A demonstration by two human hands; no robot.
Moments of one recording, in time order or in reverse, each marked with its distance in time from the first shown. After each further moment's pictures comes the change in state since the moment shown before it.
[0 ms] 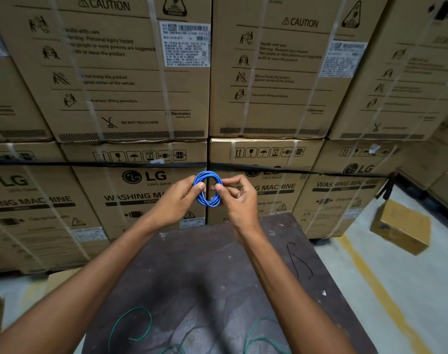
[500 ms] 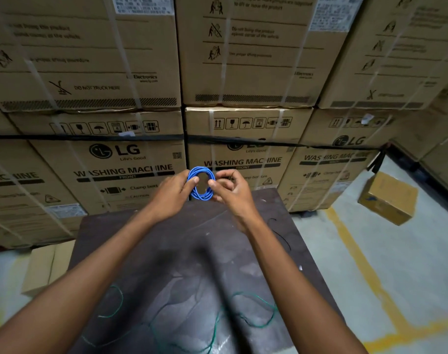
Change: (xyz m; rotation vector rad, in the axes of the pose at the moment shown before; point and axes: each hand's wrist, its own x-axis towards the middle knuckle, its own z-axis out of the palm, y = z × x) left_hand 0.035 -0.021 0.106 0.230 0.000 -0.162; right_hand 0.024 0.048 -0.103 0.031 -0.087 0.305
